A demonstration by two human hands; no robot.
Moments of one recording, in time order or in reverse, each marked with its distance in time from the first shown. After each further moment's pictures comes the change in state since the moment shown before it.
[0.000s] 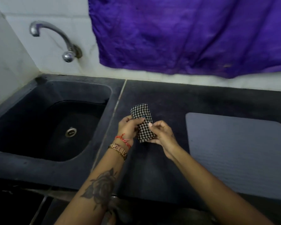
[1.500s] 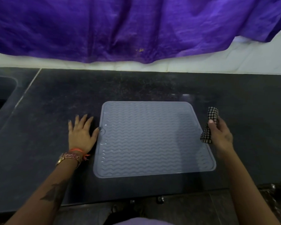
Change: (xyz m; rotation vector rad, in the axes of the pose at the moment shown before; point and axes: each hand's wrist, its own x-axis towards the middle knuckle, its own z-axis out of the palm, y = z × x) left_hand 0.026 -0.141 0.121 1.629 0.101 0.618; right_hand -0.120 -0.056 -0.435 -0.522 0.884 0.042
